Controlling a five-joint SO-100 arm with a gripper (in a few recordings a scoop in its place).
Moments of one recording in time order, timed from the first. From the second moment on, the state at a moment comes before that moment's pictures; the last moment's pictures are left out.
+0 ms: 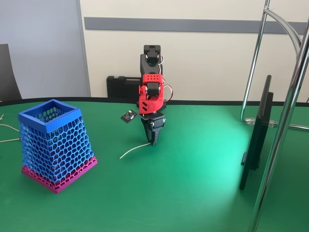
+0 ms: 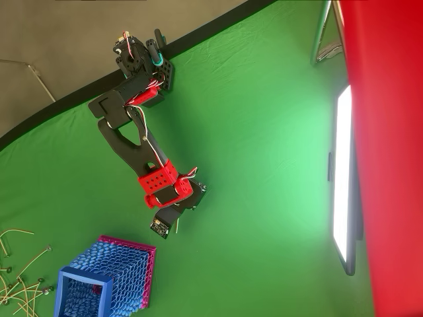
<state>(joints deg) -2.5 61.5 84.9 66.6 -32.3</state>
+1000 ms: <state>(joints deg) -1.1 74.0 67.3 66.3 -20.7</state>
